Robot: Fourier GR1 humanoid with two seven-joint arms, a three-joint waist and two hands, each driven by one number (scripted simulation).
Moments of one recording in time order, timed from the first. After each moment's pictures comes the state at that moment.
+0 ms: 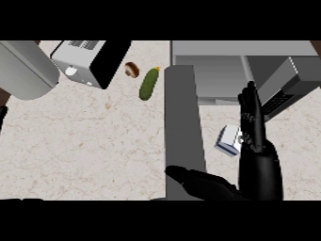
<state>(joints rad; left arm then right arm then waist) 0.14 0.14 0.21 -2.09 0.25 -0.15 0.03 -0.07 0.00 0.47 -2.01 0.50 -0.53 0.26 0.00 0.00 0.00</state>
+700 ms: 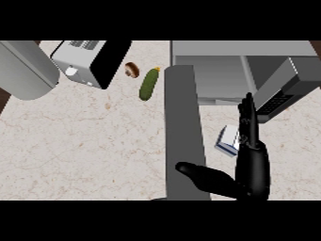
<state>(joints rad) 0.27 0.13 0.31 -2.17 0.36 -0.27 0.03 0.02 0.00 0.41 -1.85 0.36 -0.60 0.08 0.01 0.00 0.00</state>
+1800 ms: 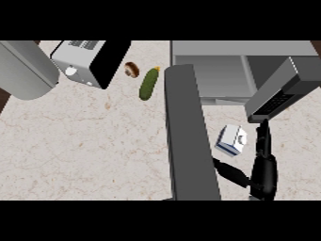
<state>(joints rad) 0.36 0.10 0.44 -2.21 0.45 -0.41 0.04 0.09 -0.01 0.13 -1.37 0.03 -0.52 -0.44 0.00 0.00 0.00</state>
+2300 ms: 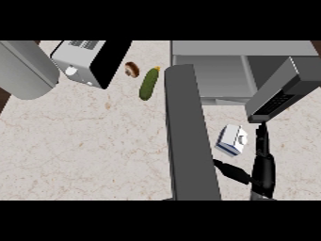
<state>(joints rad) 0.33 0.09 0.49 -2.21 0.47 -0.45 0.06 -0.01 -0.03 0.01 -1.08 -0.04 -0.42 -0.65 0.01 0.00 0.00</state>
